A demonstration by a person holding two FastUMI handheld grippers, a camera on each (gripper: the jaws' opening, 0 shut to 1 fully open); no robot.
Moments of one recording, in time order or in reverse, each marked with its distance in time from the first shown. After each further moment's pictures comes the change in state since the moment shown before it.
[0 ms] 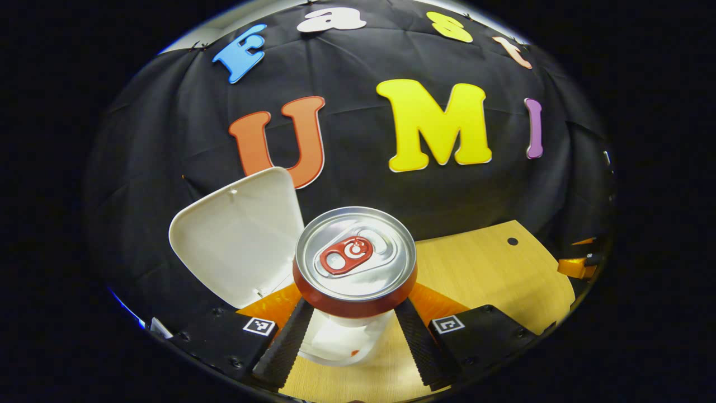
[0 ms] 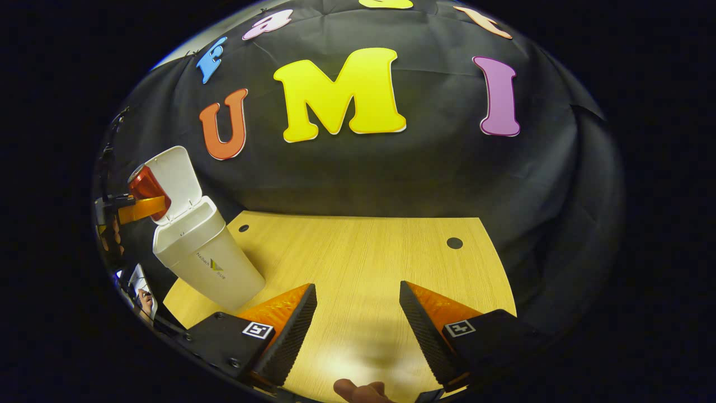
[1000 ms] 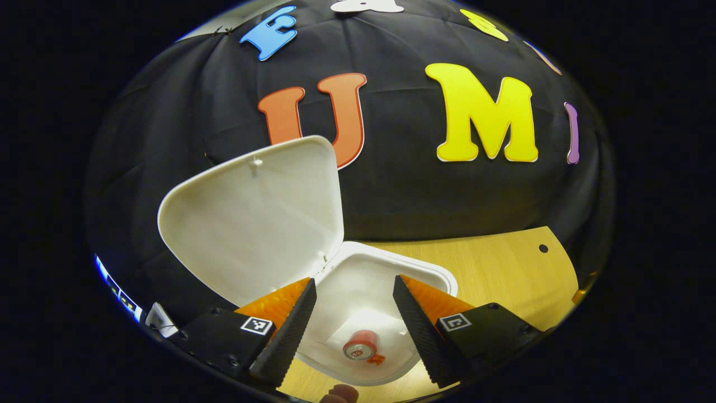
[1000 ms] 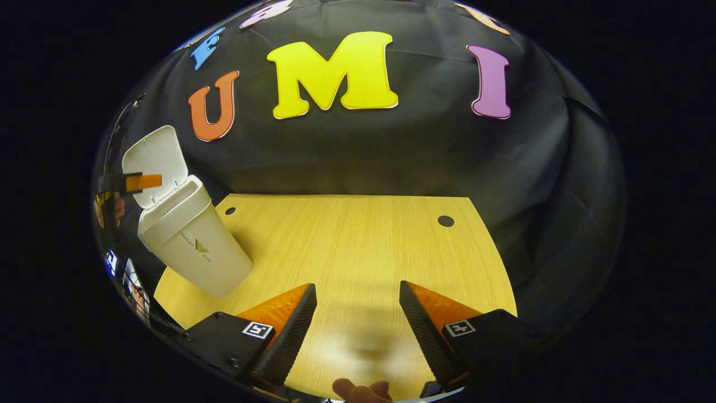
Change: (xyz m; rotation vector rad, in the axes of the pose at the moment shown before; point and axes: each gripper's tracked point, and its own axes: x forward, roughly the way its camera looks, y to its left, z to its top) left arm 0.010 0.021 0.015 -0.038 0.021 0.140; right arm 0.009 -0.003 -0.037 0.010 0.072 -0.058
